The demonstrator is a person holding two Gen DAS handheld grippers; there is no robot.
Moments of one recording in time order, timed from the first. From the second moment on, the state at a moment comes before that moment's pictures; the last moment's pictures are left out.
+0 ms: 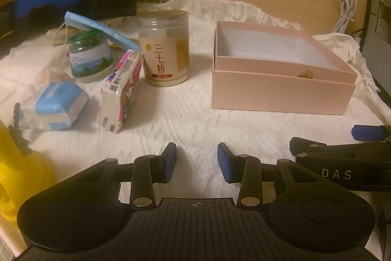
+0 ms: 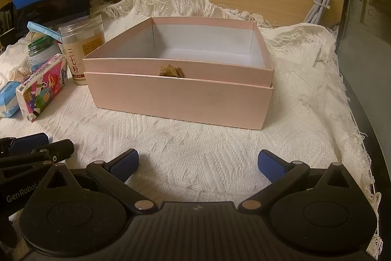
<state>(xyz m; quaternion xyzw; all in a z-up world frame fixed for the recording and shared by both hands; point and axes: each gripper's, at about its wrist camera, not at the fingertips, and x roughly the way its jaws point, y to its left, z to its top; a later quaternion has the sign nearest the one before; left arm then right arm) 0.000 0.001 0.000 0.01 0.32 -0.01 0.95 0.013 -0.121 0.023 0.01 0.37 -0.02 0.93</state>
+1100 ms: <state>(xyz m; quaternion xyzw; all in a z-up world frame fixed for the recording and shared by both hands) 0.001 0.001 0.000 0.01 0.33 -0.01 0.94 0.013 -0.121 0.023 0.01 0.37 -0.02 0.93</state>
